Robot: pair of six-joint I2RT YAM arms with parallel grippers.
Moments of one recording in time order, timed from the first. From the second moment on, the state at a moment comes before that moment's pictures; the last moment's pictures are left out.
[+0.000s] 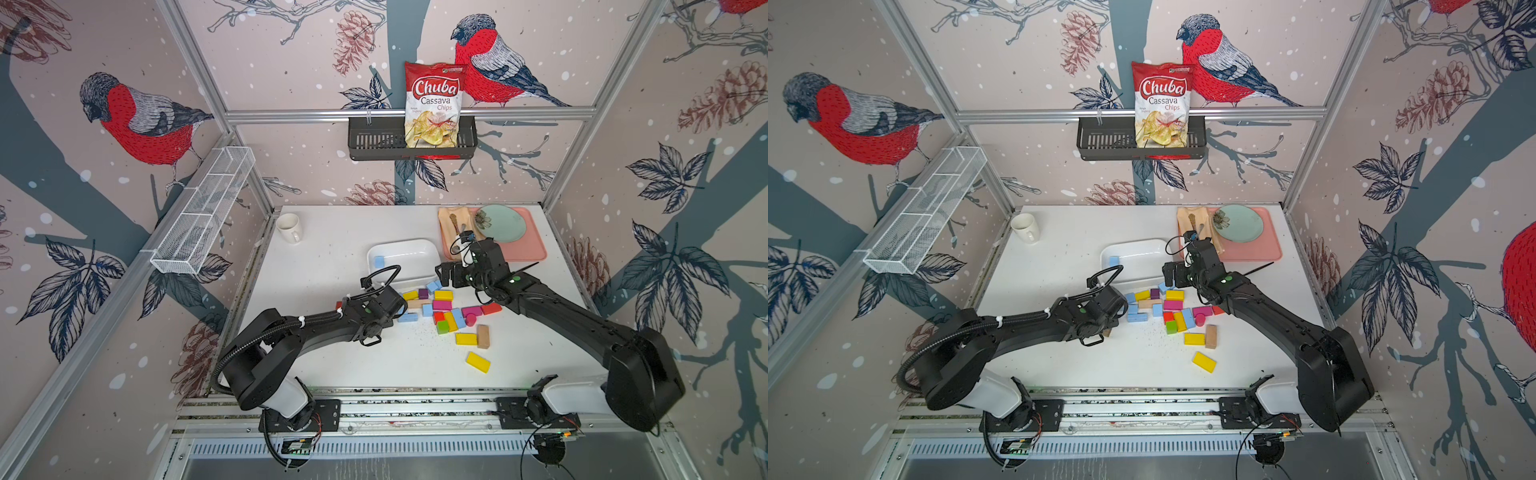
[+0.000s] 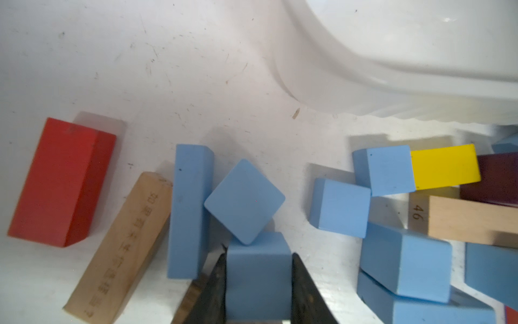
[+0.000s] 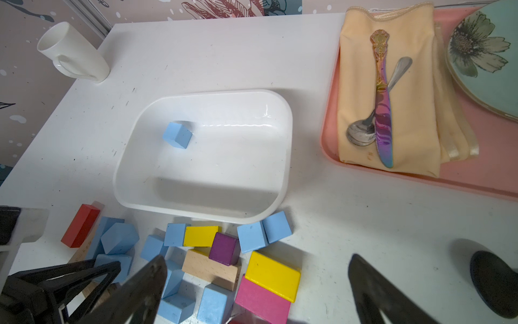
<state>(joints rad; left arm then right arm) -0.84 1.52 0.76 -0.40 -0.40 -0.97 0.59 1.35 0.90 -0.23 0.00 0.29</state>
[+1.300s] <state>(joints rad) -0.68 1.90 1.43 -0.30 -0.46 -0.55 0.56 1.13 0.78 -0.23 0.05 0.32</state>
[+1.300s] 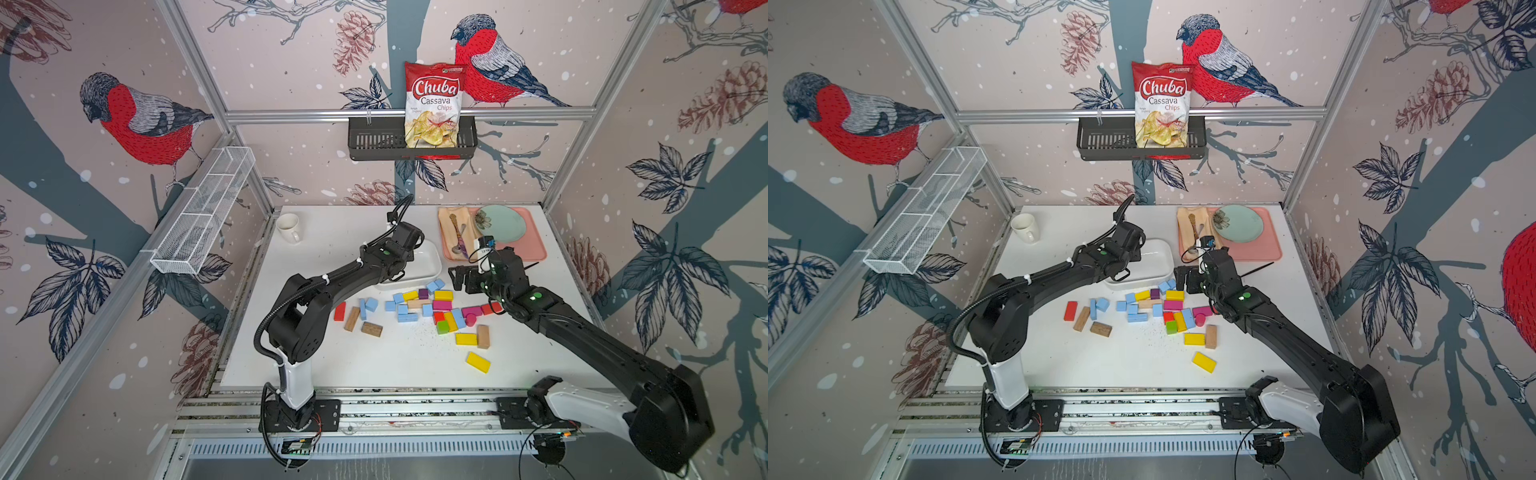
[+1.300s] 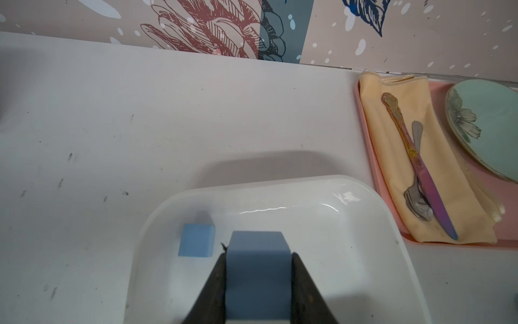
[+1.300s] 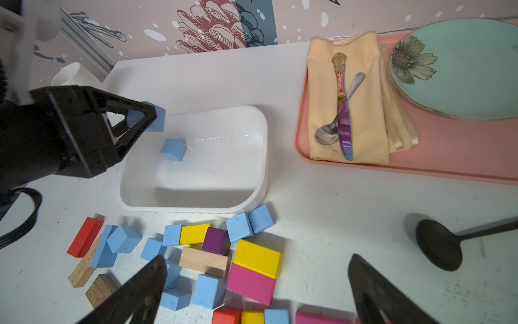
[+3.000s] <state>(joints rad) -0.61 2.10 1.49 -0.32 -0.42 -0.55 0.53 1.15 0.74 -0.24 0.06 0.35</state>
